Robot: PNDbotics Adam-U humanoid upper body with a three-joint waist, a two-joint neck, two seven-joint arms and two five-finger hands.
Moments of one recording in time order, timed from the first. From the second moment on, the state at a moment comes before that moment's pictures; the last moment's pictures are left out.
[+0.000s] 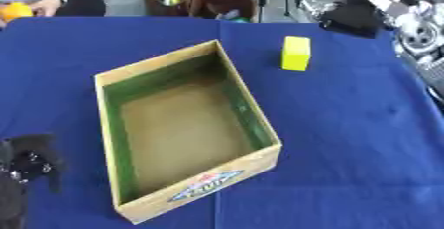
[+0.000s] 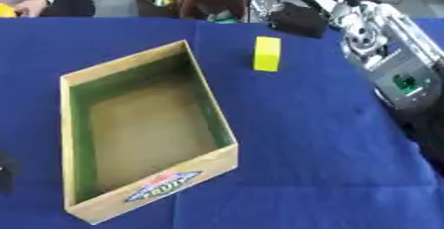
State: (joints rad) left arm -0.19 0.10 -0.10 -1.98 -0.07 -0.15 0.00; right arm -0.97 -0.80 0.29 -1.54 0.48 0.13 0.24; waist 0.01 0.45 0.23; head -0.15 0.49
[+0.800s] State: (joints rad) left arm -0.20 0.10 -0.10 -1.98 -0.09 -0.15 0.00; right arm -1.09 -0.76 0.28 -1.20 0.69 -0.01 0.44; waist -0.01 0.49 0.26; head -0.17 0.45
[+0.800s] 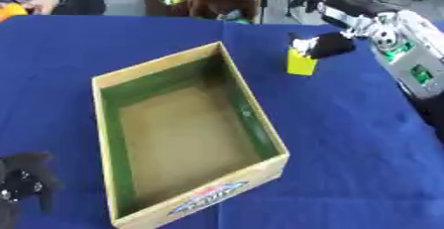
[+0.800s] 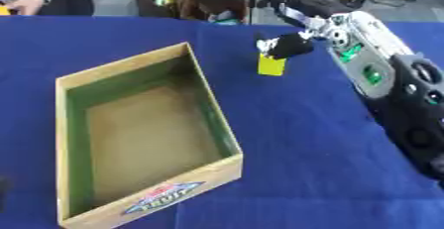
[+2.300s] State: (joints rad) left arm -0.20 0.11 -0.10 -1.98 -0.11 -0.15 -0.01; right arm -1.15 -0.73 0.13 -1.06 0.88 -0.22 0.71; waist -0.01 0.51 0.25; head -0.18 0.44
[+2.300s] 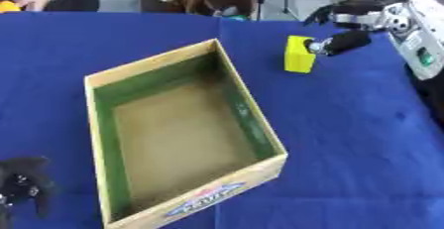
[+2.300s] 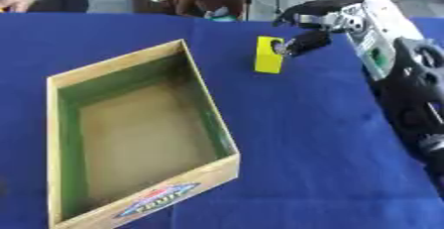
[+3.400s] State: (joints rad) left arm -0.20 0.10 -0.10 -1.98 -0.12 -0.14 -0.02; right arm -1.14 -0.72 0.14 -1.06 0.89 -0.23 0.67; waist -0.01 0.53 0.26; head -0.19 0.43
